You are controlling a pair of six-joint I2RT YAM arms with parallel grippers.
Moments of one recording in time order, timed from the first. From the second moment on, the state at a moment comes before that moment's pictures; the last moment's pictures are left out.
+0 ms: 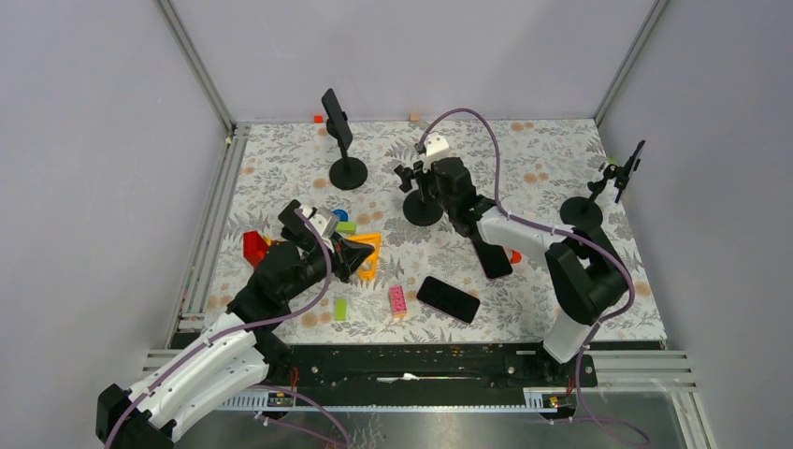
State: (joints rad) left arm -0.66 0.63 0.43 0.10 0.22 -0.30; right arm 0.64 1.69 1.07 0.31 0.19 0.03
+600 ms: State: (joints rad) left arm -0.66 0.64 0.43 0.04 0.15 -0.32; right arm 0.56 1.84 1.25 0.23 0.17 0.04
